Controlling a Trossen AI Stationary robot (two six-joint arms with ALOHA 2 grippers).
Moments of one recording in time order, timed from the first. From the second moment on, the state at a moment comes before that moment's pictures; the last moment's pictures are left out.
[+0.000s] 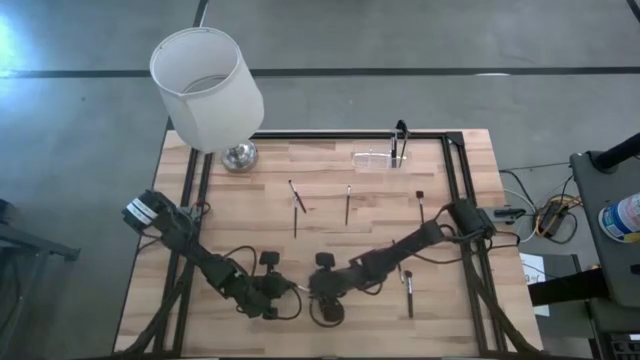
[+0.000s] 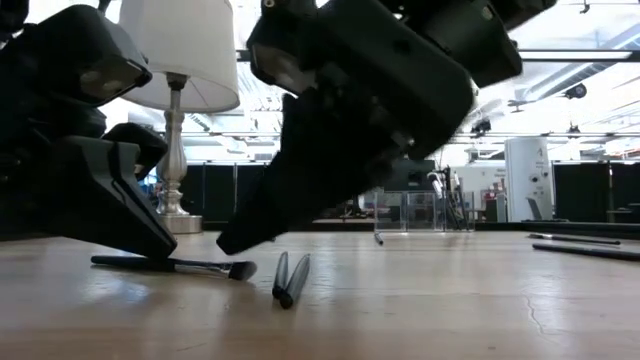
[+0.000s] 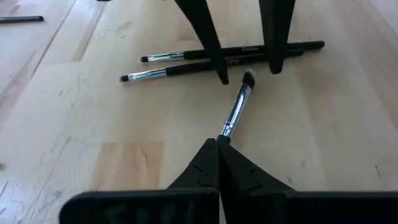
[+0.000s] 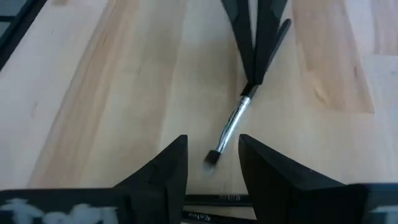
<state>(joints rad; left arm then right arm) -0.69 1.75 0.68 0.27 -0.60 -0.44 0.39 2.15 1.30 0.10 0.12 0.28</state>
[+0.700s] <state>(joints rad) -0.69 1.75 0.68 0.28 -0.60 -0.44 0.38 2.16 1.33 0.00 0.13 0.39</state>
